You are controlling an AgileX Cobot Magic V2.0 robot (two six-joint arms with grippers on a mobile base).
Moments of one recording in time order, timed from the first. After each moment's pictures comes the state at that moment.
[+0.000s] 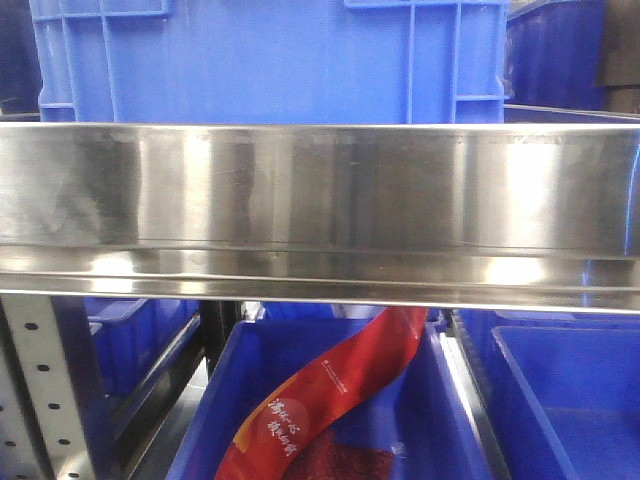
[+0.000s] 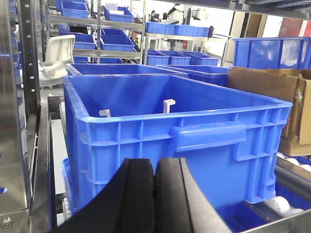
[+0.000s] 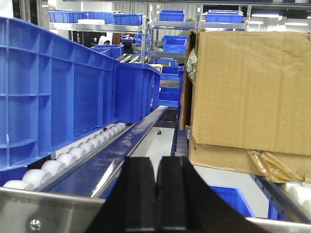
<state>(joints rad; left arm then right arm) -0.45 0.48 -0.58 -0.01 0.18 -0.05 0.08 0.01 0.00 0.09 -0.05 -0.09</state>
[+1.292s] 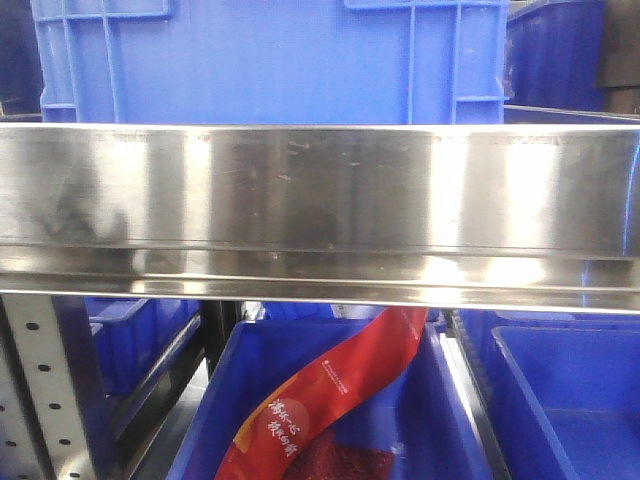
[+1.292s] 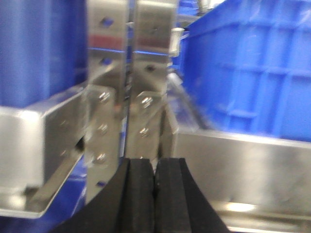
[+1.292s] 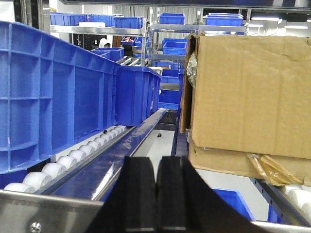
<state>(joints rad) -0.04 0.01 -0.01 -0.05 0.10 -0.03 0.08 0.01 0.00 0.09 -0.06 -0.09</state>
